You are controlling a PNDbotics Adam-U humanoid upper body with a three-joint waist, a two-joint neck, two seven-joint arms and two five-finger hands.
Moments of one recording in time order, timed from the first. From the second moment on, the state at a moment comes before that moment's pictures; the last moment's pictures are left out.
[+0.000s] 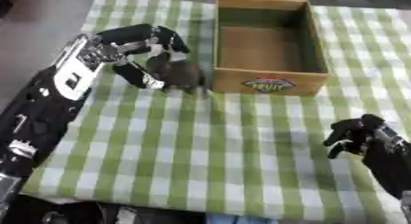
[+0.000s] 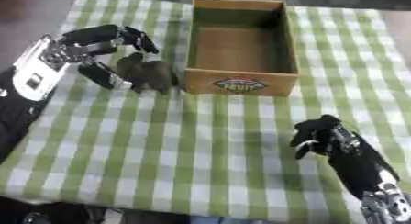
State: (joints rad) left arm -0.64 0.57 -0.14 -1.34 -0.49 -0.54 -0.57; right arm -0.20 -0.26 0.22 -1.65 -0.19 -0.06 0.36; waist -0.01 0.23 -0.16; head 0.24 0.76
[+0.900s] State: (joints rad) left arm -0.67 0.55 -0.13 -1.25 -0.57 -0.53 -0.58; right arm -0.20 -0.26 0.22 -1.65 -0.19 -0.06 0.36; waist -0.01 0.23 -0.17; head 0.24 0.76
